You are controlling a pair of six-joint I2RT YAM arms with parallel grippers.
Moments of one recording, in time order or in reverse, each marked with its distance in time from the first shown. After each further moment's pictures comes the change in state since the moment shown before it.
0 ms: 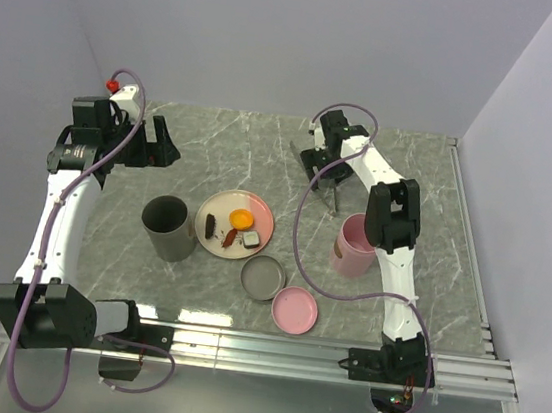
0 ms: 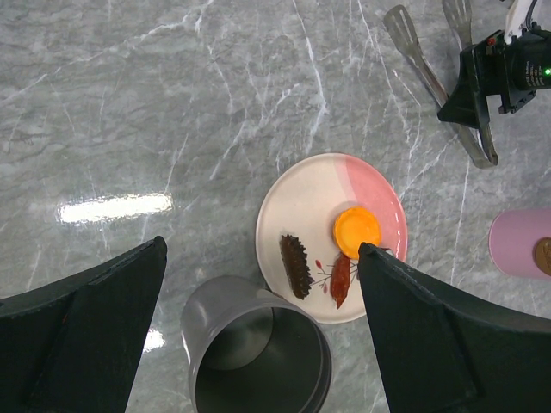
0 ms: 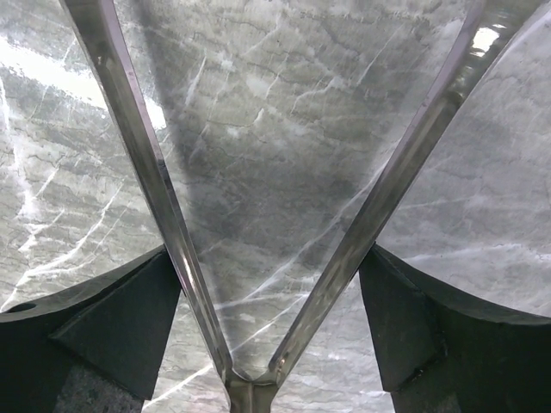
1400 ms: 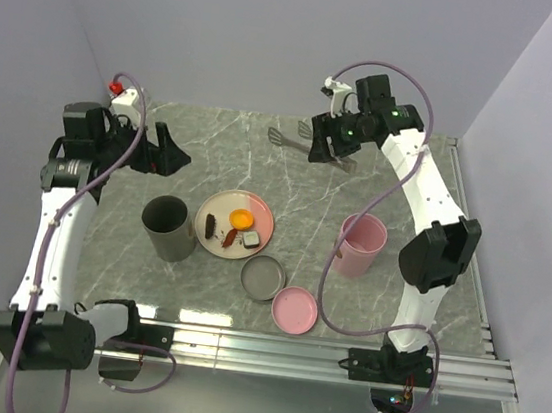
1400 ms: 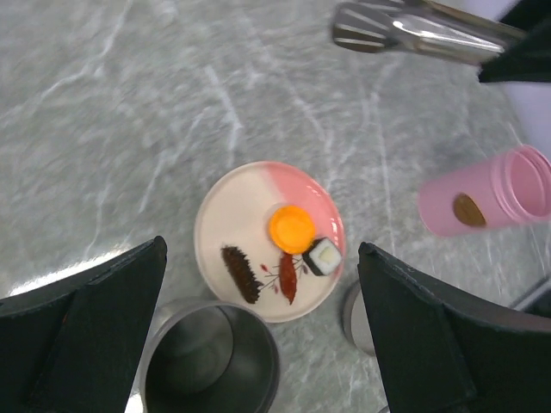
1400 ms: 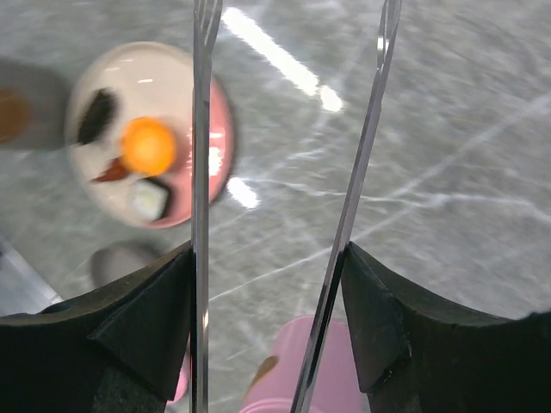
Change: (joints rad) left arm 0.002 -0.083 -0.025 0.038 0.211 0.016; right arm 0.000 -0.508 -0.108 -0.089 -0.382 -0.025
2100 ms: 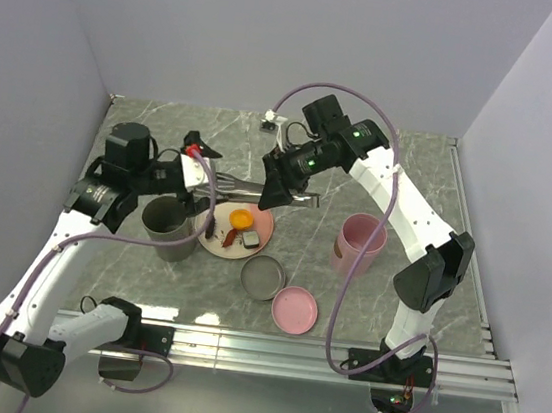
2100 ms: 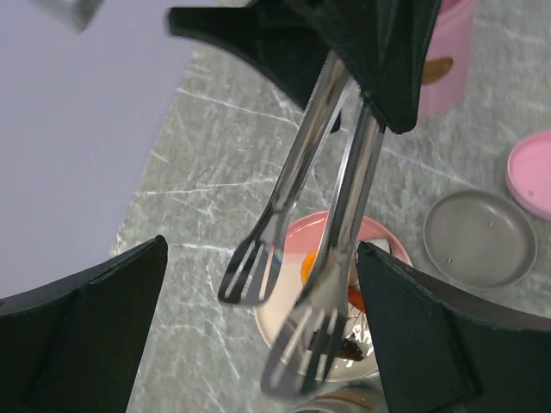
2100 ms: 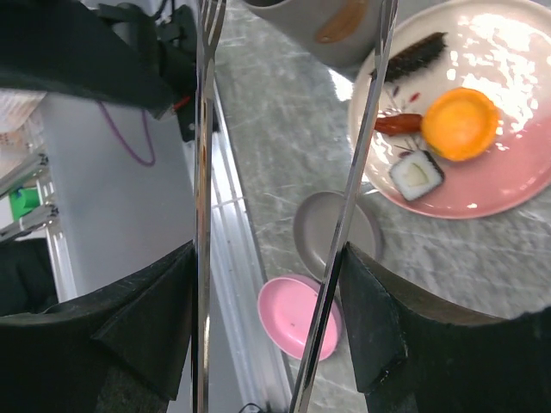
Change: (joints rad) left arm -0.372 -0.150 -0.122 0.129 0.201 0.813; right arm 0.267 -0.121 -0.088 -0.125 -0.401 -0.037
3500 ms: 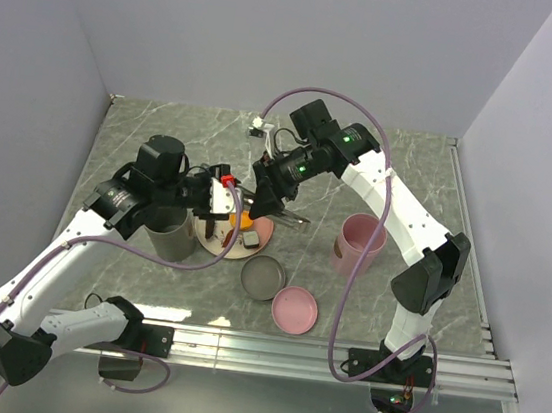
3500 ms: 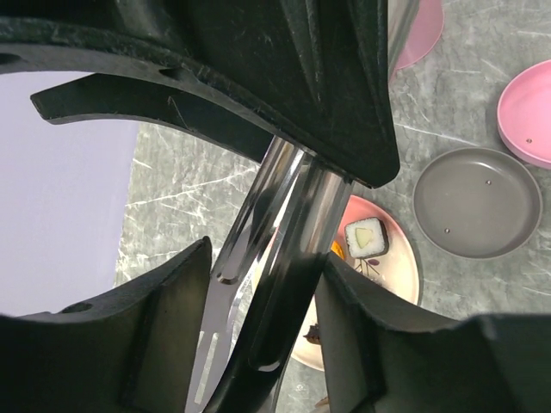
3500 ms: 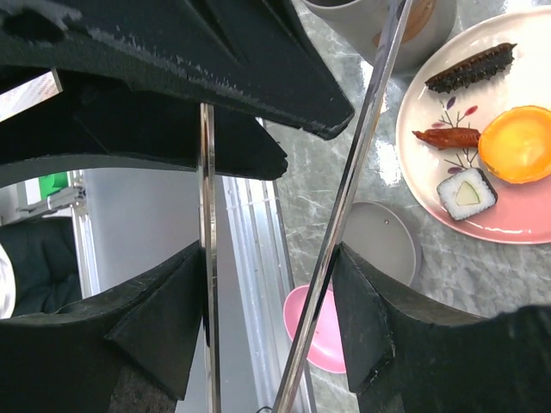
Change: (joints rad) left arm -0.259 0.043 0.012 -0.091 -0.235 0.169; right arm 0.080 -0.001 0.000 -0.002 -0.059 0.019
